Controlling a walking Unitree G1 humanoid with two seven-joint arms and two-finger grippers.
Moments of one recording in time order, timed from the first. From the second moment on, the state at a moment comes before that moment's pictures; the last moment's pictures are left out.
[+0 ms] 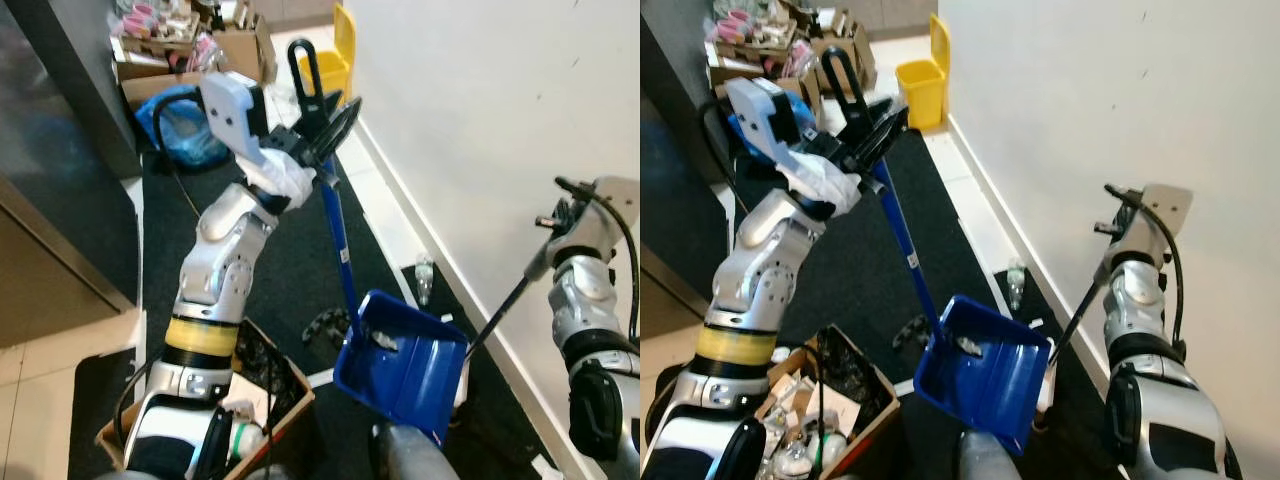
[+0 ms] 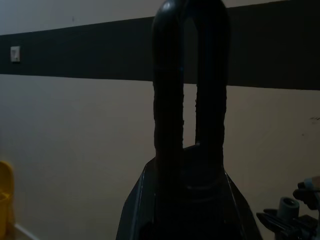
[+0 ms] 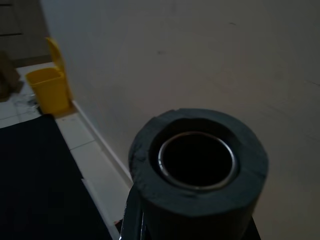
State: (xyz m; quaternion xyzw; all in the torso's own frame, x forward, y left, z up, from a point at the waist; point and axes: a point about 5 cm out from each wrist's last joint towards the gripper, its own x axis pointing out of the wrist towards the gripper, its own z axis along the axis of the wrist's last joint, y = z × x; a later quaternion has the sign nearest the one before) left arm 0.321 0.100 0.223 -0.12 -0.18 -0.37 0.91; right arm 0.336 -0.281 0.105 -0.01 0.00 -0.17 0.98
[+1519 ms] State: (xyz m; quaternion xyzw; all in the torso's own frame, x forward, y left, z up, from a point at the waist) left arm 0.336 0.114 0.188 -0.12 -0.11 -0.27 0.95; right arm 0.343 -0.266 0.106 -0.01 0.00 -0.14 0.99
